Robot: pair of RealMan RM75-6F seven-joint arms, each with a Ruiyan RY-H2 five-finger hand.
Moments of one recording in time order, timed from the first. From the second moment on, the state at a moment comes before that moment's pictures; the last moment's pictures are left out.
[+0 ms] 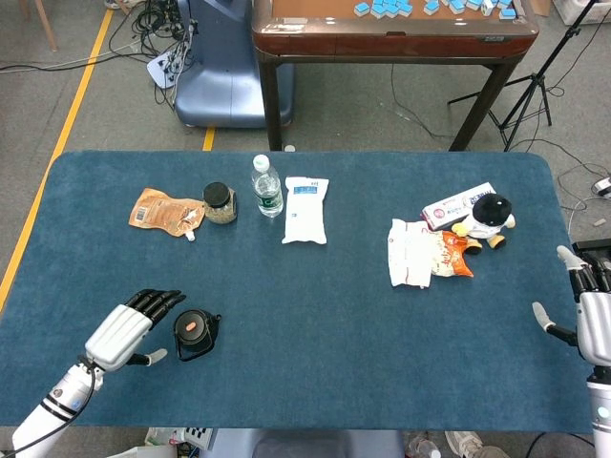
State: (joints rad) left arm -0.38 -1.21 0.02 -1.55 1.75 1.23 -0.05; right arm 0.06 -1.09 0.16 -1.69 -1.38 1.54 -0.11
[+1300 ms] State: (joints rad) left arm -0.48 -1.31 0.03 -1.58 1.66 1.10 0.14; right arm 0.04 -1.09 0.14 -1.64 -1.36 1.52 -0.03
